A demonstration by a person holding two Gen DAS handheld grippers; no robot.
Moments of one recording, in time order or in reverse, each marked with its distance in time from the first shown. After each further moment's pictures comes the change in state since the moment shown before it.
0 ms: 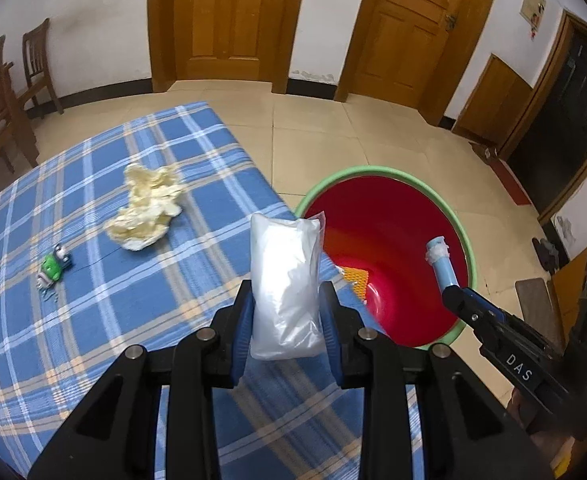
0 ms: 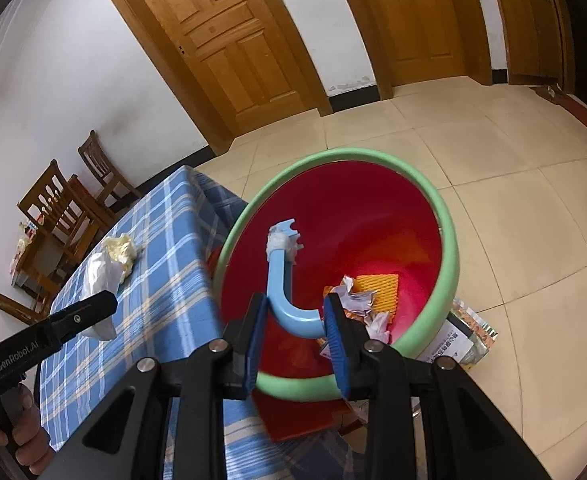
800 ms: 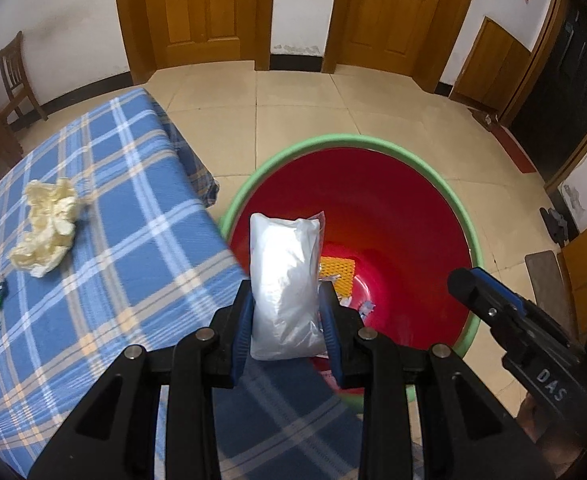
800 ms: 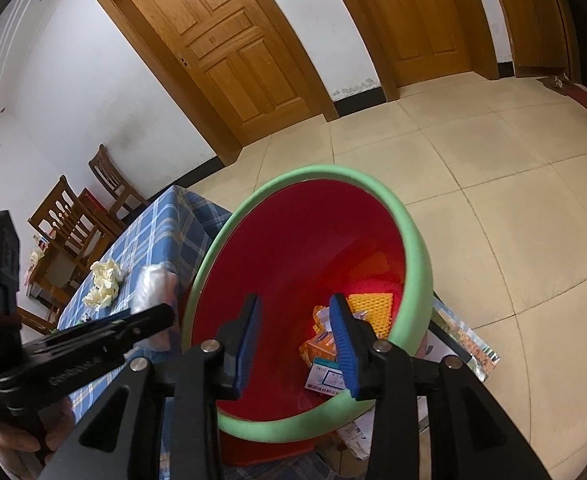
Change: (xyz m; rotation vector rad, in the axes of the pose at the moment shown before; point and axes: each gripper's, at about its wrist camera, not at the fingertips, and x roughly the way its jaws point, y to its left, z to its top) left arm 0.066 -0.063 0.012 0.073 0.089 0.019; right arm 0.012 -0.047 0.019 0.029 -0.023 0.075
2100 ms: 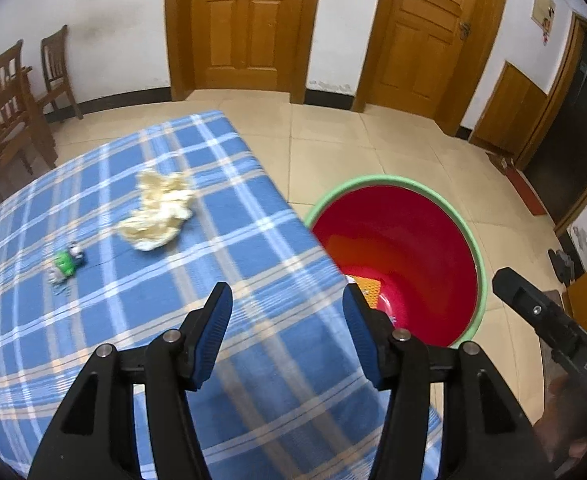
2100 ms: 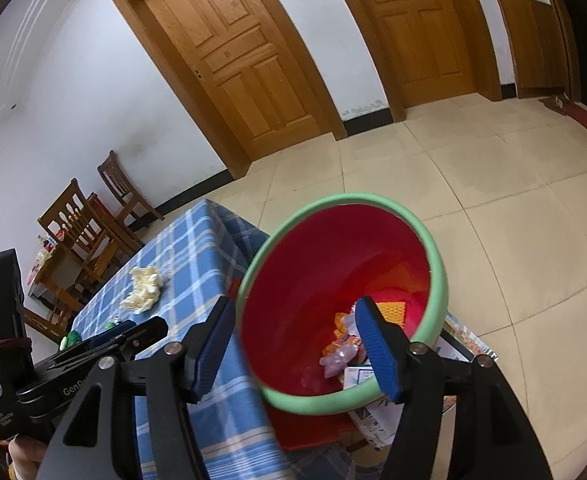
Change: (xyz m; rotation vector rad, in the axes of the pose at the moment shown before) left arm -0.077 0.061 -0.032 -0.113 -0.139 0.063; right arm -0.040 0.053 -0.001 -0.040 -0.059 0.002
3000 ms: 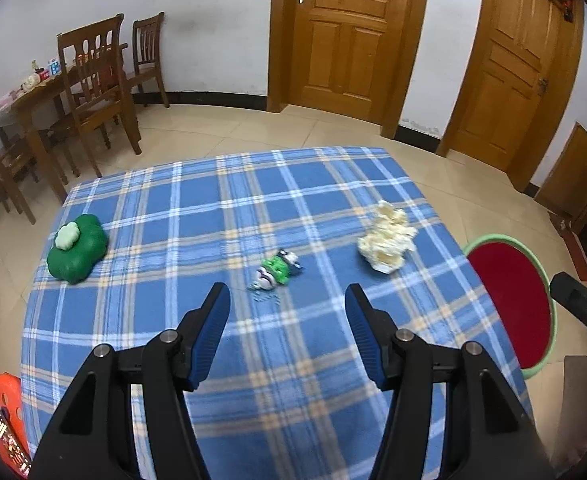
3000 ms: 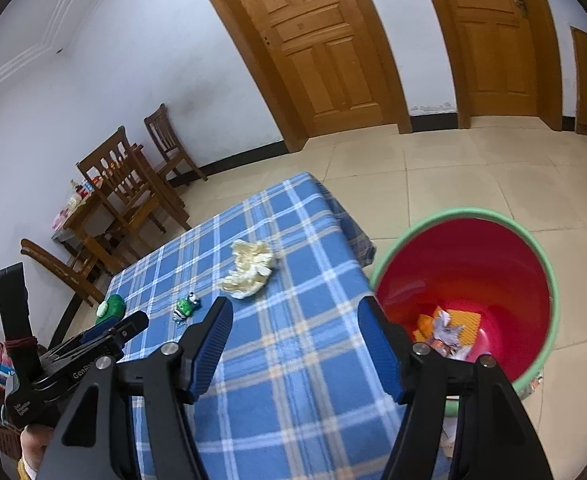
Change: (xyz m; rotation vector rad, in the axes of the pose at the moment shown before) left arm -0.050 0.165 -0.004 -0.189 -0.081 0.209; right arm 0.033 0.139 0.001 -0.181 0.092 0.109
